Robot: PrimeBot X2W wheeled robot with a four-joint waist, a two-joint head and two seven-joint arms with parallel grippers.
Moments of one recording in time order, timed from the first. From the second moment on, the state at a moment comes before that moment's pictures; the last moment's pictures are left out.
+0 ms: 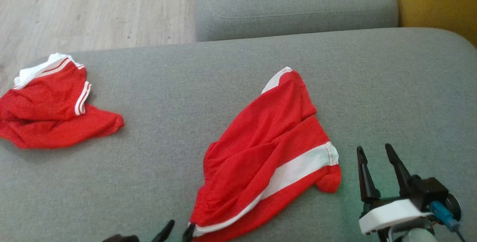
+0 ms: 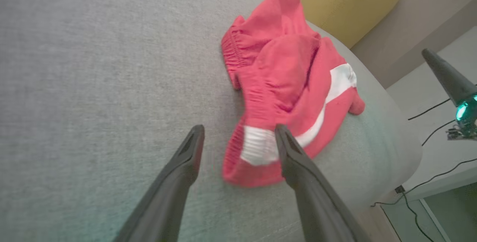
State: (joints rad) left arm 0.03 0.41 -0.80 0.27 -0.93 -0.12 -0.19; right arm 0.04 -0.05 0.03 0.29 0.09 0.12 -0.25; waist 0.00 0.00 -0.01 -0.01
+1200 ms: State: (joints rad) left arm -0.29 0.19 -0.90 0.46 -0.48 -0.03 -0.10; right arm -0.01 -0.05 0.07 0.27 0.10 0.12 -0.25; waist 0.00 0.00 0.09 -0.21
